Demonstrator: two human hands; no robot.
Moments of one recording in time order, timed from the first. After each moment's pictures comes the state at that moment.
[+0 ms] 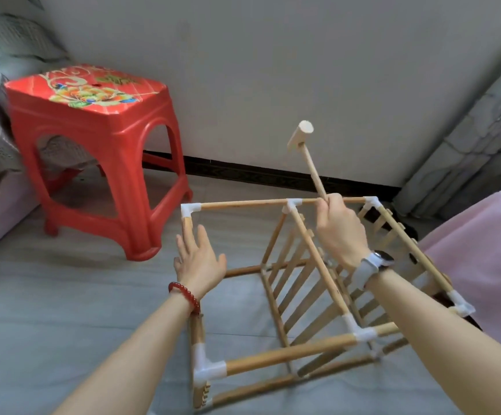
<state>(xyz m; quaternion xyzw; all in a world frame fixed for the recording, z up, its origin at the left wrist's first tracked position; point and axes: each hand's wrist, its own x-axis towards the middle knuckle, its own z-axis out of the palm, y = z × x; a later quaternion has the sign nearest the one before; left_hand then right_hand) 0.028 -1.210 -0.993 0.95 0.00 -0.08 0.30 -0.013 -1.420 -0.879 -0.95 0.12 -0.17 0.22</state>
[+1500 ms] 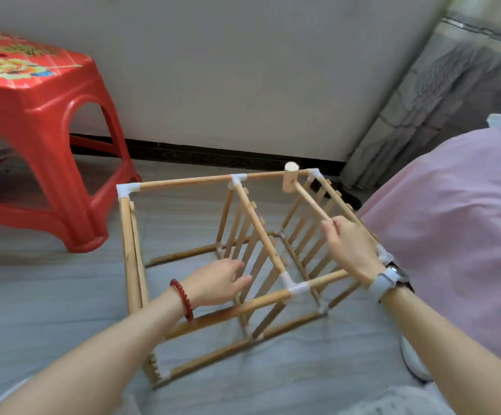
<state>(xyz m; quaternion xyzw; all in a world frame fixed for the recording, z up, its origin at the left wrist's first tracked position) -0.021 -1.298 -0.981 0.89 -0.32 -0.24 0.23 -0.088 -1.524 -0.900 -0.96 0.20 -0.10 0.16</state>
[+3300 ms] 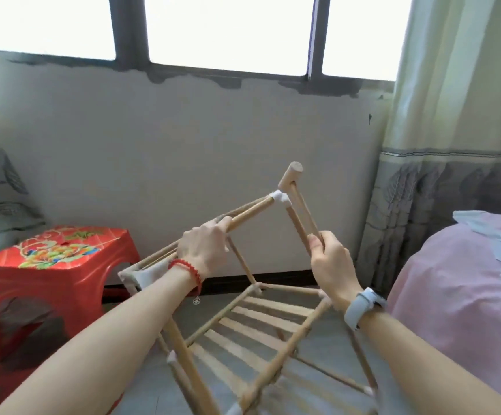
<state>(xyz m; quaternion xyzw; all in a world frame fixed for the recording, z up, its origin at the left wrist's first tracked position) 0.061 -1.305 -0.740 0.93 -0.23 0.25 0.12 -0.056 -1.492 -0.753 -0.86 0.14 -0.33 0.36</state>
